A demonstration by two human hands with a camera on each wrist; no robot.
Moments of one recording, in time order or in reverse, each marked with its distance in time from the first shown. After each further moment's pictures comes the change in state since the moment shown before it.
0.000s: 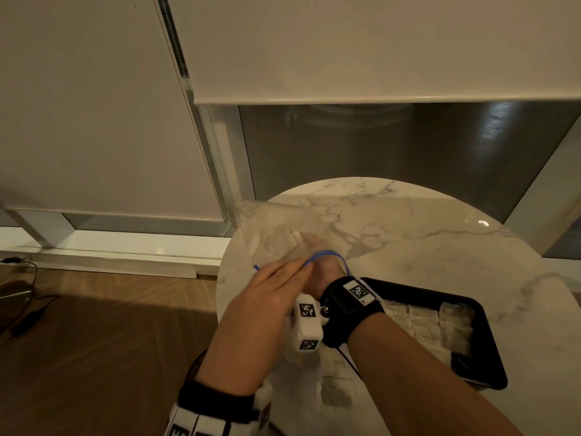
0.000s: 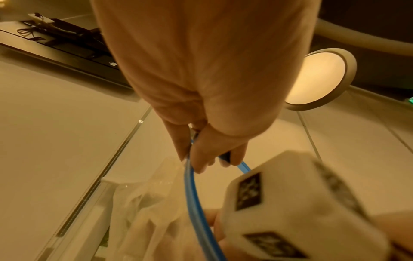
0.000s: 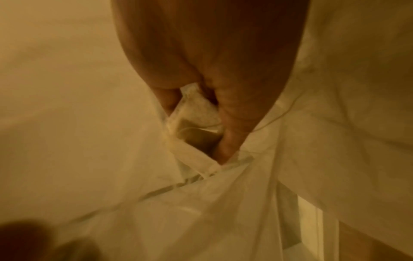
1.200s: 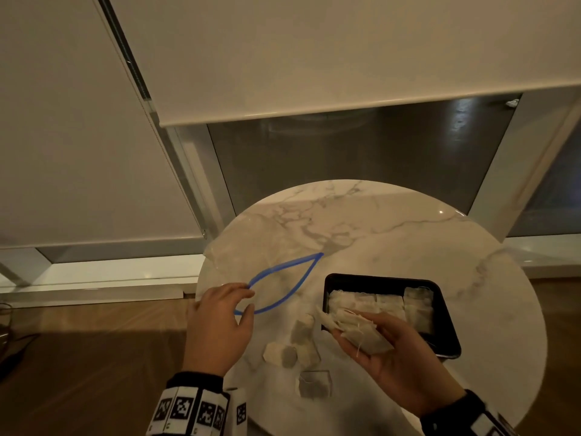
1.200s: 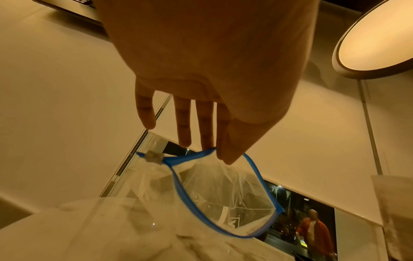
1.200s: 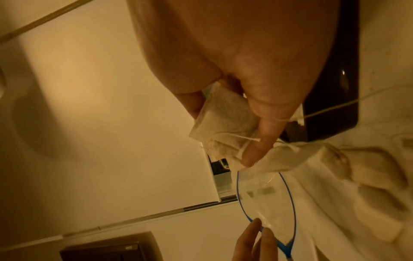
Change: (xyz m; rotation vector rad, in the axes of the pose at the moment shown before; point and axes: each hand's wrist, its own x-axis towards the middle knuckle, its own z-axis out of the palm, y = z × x) left_hand -0.021 -0.038 0.039 0.077 -0.021 -0.369; right_hand -0.149 -0.005 -0.136 0.050 0.034 -0.087
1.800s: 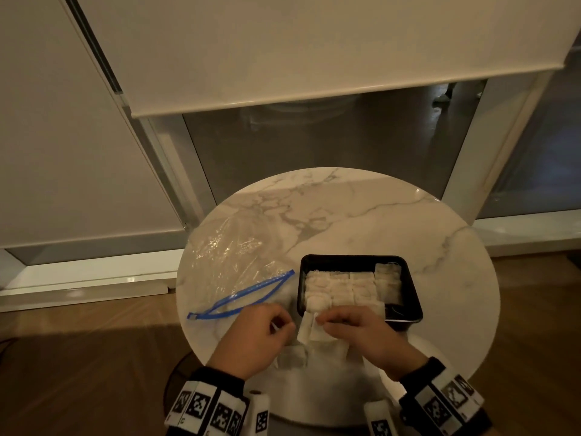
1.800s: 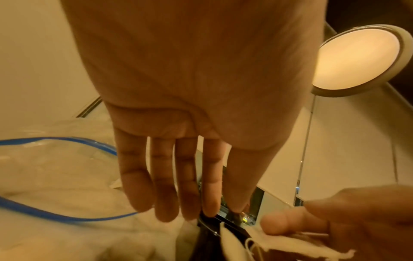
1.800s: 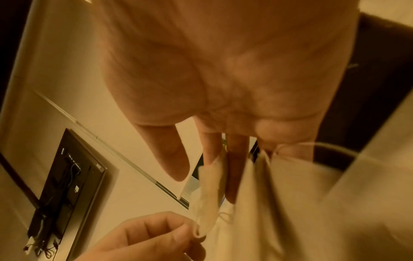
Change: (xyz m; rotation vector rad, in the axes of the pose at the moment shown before) left_hand -0.038 0.067 0.027 -0.284 -0.480 0.093; right_hand -0.006 0.008 -0.031 -1.029 0.035 -0.205
